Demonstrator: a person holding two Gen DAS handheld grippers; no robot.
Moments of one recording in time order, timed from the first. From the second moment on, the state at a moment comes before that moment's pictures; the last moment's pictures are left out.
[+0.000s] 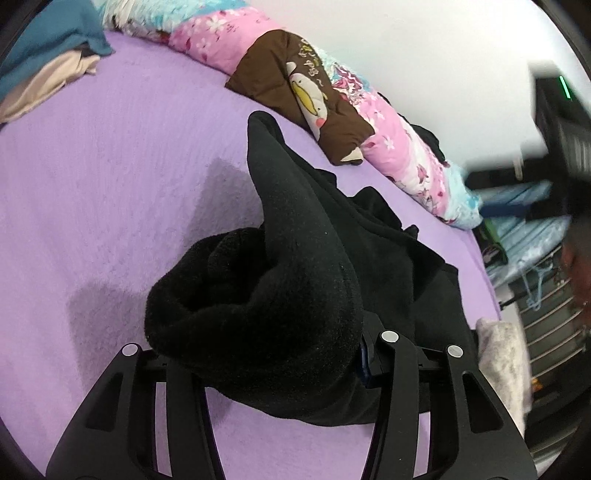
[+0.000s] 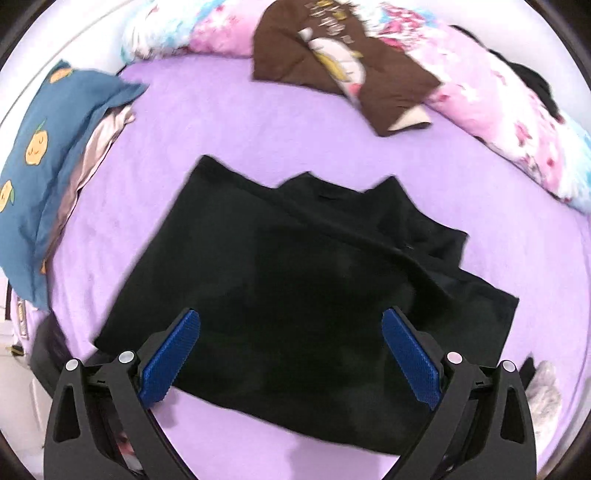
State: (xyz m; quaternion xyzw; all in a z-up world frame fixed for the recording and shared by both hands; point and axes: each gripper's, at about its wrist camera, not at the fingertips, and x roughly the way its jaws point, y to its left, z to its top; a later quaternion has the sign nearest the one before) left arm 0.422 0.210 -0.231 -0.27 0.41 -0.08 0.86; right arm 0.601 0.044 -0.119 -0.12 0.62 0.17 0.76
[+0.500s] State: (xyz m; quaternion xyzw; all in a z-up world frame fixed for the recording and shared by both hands) left arm 0.418 0.190 -0.220 -0.22 0.41 -0.07 0.88; right arm 0.645 0.156 -0.150 -0.15 0.74 0.09 0.65
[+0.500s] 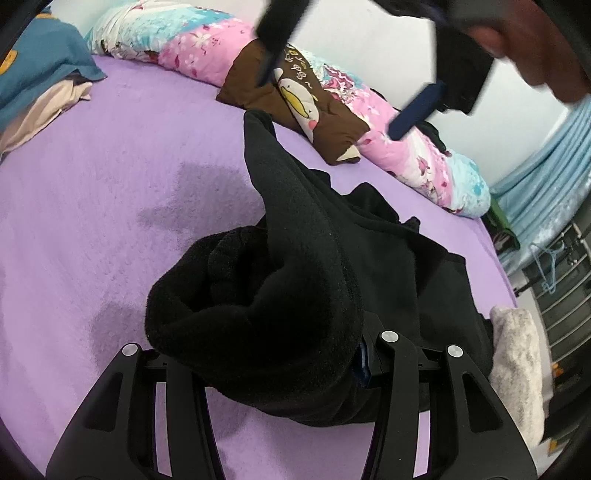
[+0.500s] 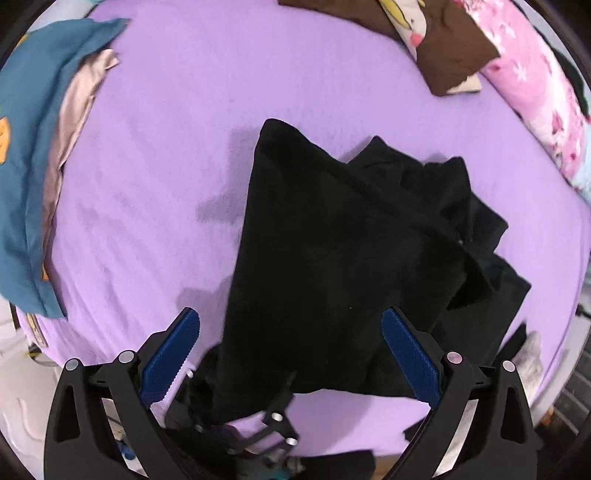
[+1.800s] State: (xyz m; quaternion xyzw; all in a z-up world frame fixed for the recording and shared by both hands) left arm 0.396 0.093 -0.189 0.02 0.38 -0.06 0.92; right arm 0.664 0.130 -0.292 -0.28 0.78 -0.07 0.56
